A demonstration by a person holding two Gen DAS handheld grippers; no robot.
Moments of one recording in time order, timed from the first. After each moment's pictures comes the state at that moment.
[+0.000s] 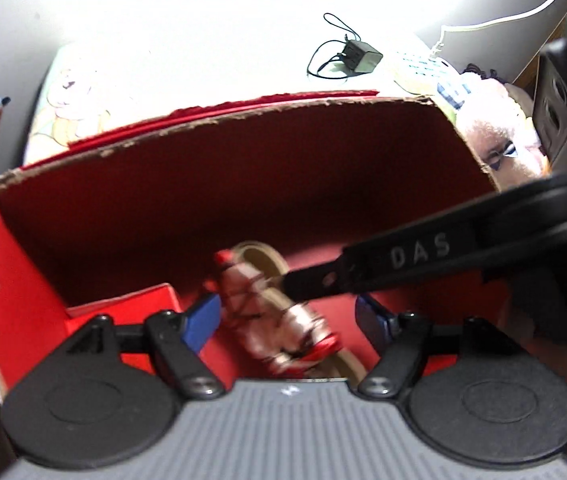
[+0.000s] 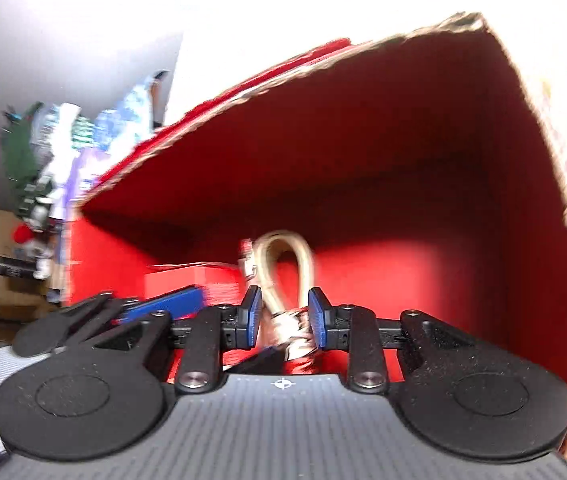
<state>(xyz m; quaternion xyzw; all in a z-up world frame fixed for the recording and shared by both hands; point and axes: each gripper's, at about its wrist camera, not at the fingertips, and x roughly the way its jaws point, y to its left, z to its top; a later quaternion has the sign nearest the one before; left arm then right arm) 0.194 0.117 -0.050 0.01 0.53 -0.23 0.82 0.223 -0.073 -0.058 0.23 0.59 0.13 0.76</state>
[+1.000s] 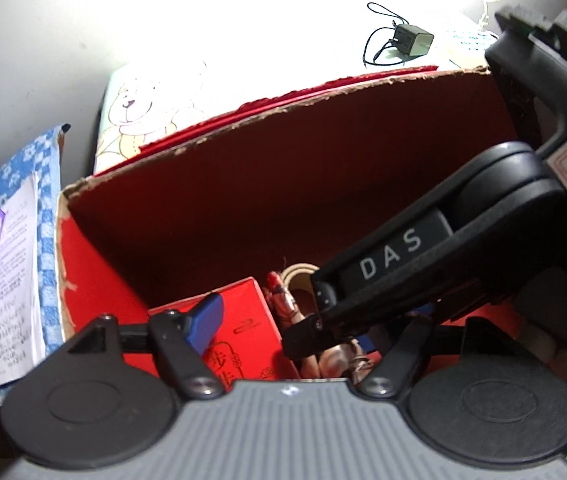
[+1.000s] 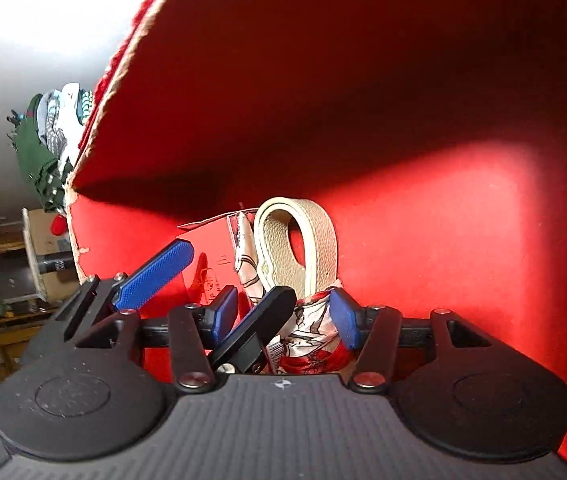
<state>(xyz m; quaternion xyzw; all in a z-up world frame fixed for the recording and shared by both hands) 0.190 0.123 -0.054 0.12 0.51 -0.15 0.84 0.228 -0.046 -0.101 0.33 0.66 0.18 0.65</state>
